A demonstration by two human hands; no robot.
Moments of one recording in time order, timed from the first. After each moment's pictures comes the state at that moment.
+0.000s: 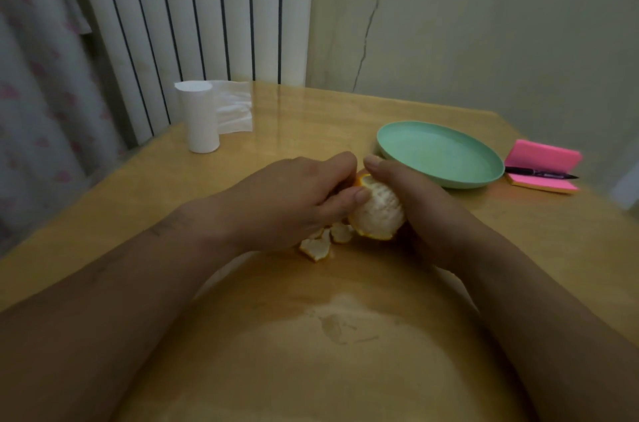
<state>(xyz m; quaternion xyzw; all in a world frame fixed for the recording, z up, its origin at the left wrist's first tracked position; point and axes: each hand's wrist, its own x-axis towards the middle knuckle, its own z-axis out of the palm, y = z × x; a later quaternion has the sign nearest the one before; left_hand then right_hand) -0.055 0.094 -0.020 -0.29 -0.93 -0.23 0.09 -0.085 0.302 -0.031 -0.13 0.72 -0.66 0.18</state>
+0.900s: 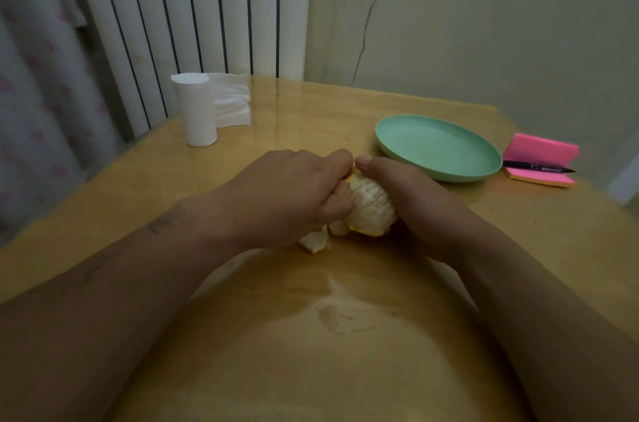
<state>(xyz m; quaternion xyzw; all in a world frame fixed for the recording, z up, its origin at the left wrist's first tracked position) -0.048 0.099 -0.019 -0.27 -0.95 -0.11 0.15 -0.090 0.297 -0.035 -0.15 0.75 -0.62 0.15</state>
